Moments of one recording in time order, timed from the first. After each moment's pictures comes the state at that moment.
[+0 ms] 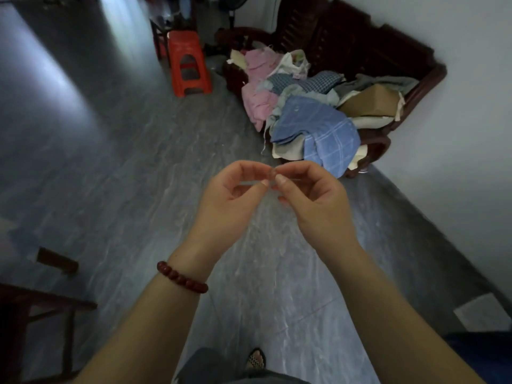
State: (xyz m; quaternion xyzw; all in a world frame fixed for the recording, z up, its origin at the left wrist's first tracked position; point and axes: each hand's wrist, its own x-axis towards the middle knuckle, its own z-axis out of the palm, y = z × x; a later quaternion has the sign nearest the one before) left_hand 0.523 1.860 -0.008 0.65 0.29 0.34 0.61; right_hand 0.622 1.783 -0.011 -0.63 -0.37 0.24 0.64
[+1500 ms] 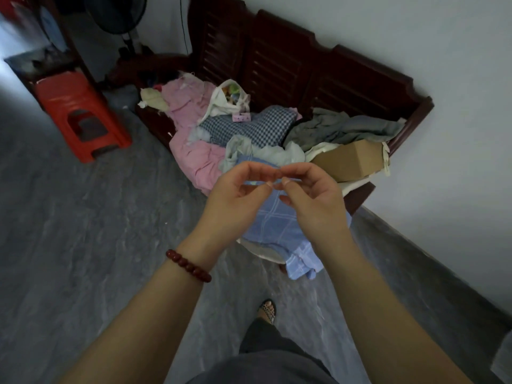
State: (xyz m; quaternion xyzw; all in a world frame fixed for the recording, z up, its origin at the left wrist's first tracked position) left_hand 1.044 2.337 -0.038 0.72 0.18 0.20 0.64; right_hand 1.112 2.227 -0.040 -0.67 -0.22 0.16 0.69
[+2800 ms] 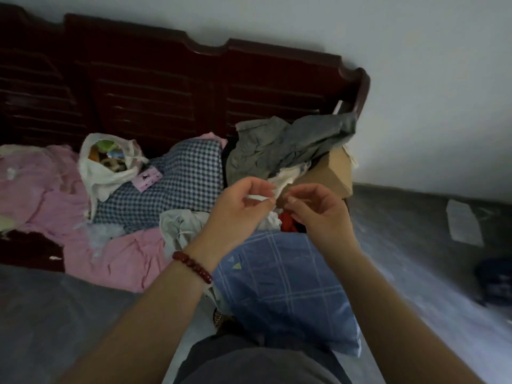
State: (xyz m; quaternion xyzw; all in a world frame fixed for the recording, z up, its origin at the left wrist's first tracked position) left_hand 1.439 2.573 -0.099 0.77 -0.04 -0.14 0.63; right_hand 1.409 2.424 -0.098 -0.74 0.15 0.00 0.66
